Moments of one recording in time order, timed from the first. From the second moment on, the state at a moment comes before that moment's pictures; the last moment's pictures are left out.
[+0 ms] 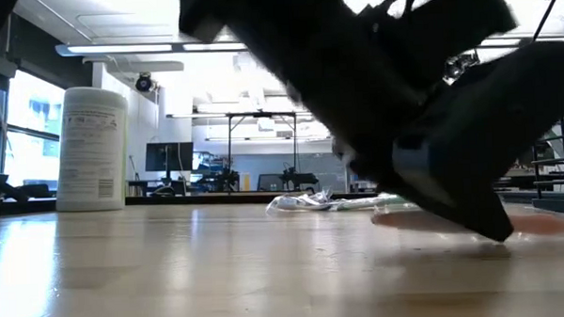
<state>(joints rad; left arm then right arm) -0.43 2.35 1.74 -0.14 -0.43 -0.21 1.23 1.15 0.89 -0.25 0.76 0.68</state>
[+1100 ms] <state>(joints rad) -0.60 2.35 2.30 -0.21 -0.52 0.10 1.28 1.42 0.88 -0.25 0.58 0.74</state>
